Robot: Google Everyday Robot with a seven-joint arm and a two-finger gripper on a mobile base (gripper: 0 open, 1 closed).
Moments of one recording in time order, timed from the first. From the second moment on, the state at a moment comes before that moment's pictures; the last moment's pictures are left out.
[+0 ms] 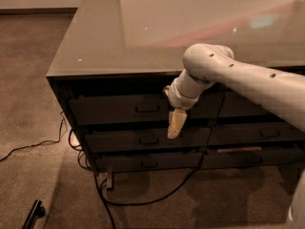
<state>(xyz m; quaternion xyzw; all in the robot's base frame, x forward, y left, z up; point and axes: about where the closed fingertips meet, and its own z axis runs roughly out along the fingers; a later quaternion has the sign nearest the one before) 0.612 -0.069 0.689 -0.72 0.67 0.06 0.19</state>
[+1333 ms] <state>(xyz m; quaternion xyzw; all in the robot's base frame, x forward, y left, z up) 0.655 -0.071 0.647 -0.71 0.68 0.06 0.15</state>
